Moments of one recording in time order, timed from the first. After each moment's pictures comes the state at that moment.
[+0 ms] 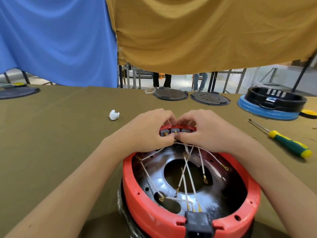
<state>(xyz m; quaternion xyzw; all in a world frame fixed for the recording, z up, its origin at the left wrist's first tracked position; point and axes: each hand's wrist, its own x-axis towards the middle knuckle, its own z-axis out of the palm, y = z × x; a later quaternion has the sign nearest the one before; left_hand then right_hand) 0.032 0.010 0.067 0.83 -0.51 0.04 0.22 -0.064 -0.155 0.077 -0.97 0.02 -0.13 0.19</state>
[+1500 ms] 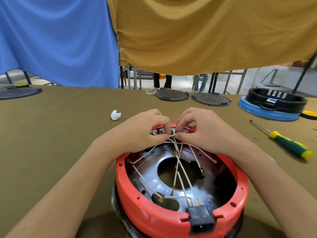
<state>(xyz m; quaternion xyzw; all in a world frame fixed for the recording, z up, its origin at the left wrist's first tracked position) 0.036 0.029 0.070 0.82 -0.52 -0.01 0.23 -0.062 -0.150 0.071 -0.96 0.00 -0.18 0.21</state>
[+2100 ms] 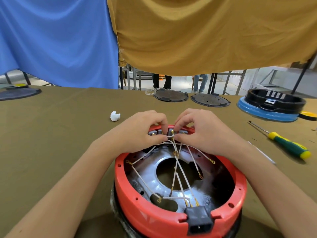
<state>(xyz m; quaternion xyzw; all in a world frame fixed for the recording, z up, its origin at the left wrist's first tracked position) 0.038 0.029 0.068 0.82 -0.51 0.02 0.25 -0.062 -0.149 0.071 -0.96 -0.01 -0.19 0.19</state>
